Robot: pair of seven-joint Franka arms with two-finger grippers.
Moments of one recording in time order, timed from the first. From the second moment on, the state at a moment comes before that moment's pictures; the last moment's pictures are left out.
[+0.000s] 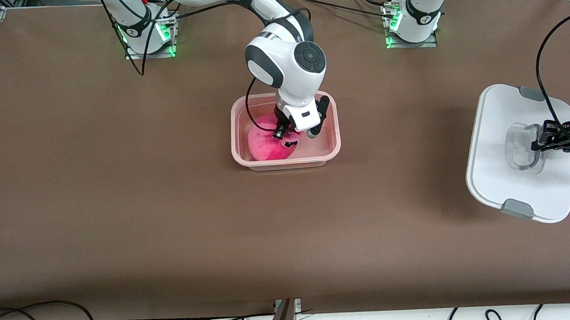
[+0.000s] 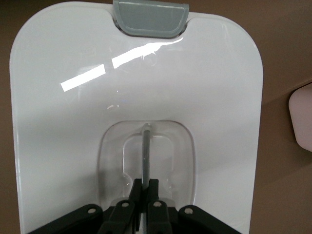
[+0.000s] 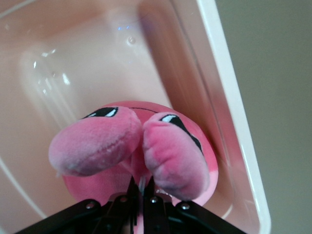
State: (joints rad) left arm 0.18 0.38 -0.01 -1.31 -0.13 1.57 0.51; right arm 0.92 0.77 -0.06 -1.19 -0.14 1.83 -0.25
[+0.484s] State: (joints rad) left arm 0.18 0.38 -0.01 -1.31 -0.13 1.56 0.51; right arm 0.97 0.78 -0.06 -1.16 -0.14 1.96 0.08
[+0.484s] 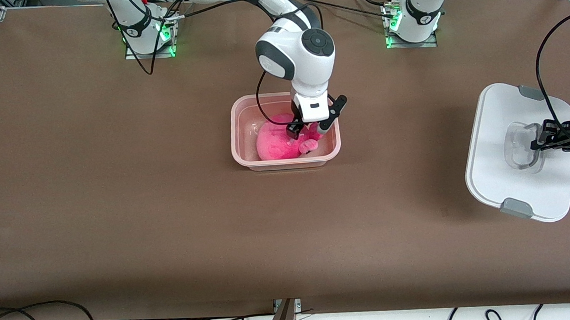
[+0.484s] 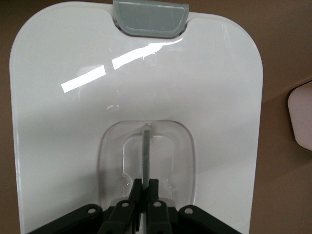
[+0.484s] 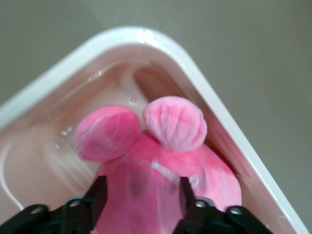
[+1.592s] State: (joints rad) left arm -0.03 0.40 -0.18 -1.31 -0.13 1.53 0.58; right arm 0.80 0.27 -0.41 -1.34 0.13 1.66 0.24
